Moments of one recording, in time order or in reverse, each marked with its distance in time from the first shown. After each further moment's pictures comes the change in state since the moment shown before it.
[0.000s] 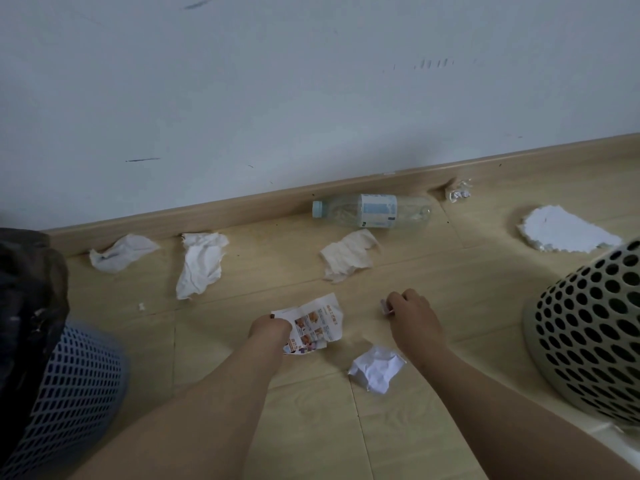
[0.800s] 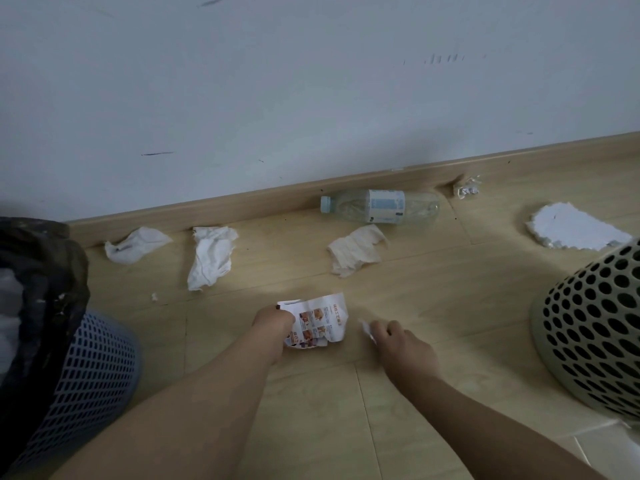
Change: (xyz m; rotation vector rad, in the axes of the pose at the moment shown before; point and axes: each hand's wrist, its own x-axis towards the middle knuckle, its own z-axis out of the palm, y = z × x) left_hand -0.010 0.002 -0.008 0.050 0.016 0.044; right_hand -0.051 -0.022 0.012 -0.236 0.010 -0.233
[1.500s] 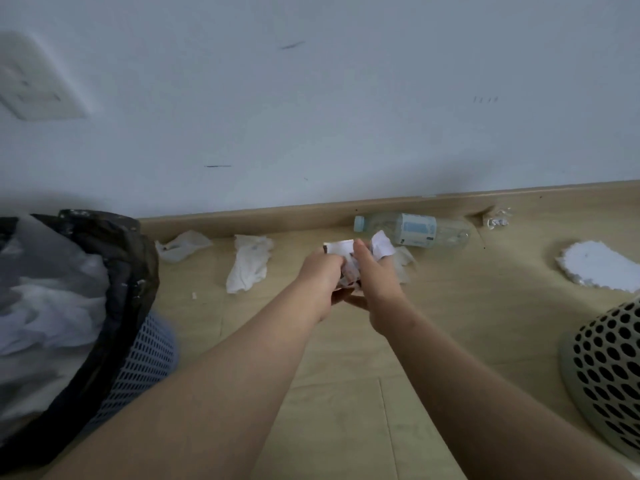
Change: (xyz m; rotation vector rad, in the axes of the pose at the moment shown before) left_hand -0.069 0.078 -0.019 -0.342 -0.164 0.209; right_hand 0.080 -0.086 -0.108 1.636 -0.086 0.460
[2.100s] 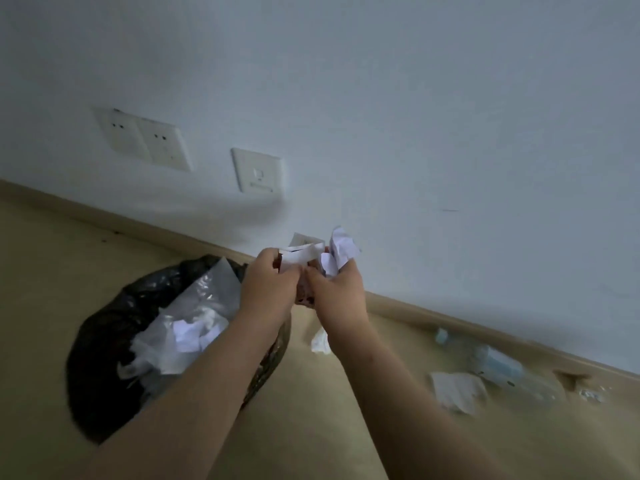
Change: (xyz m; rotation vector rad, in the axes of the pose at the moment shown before) left_hand -0.081 0.097 -0.179 0.092 0.647 0.512; right_hand -0.087 -0.117 0.179 -0.101 -0.495 -0.342
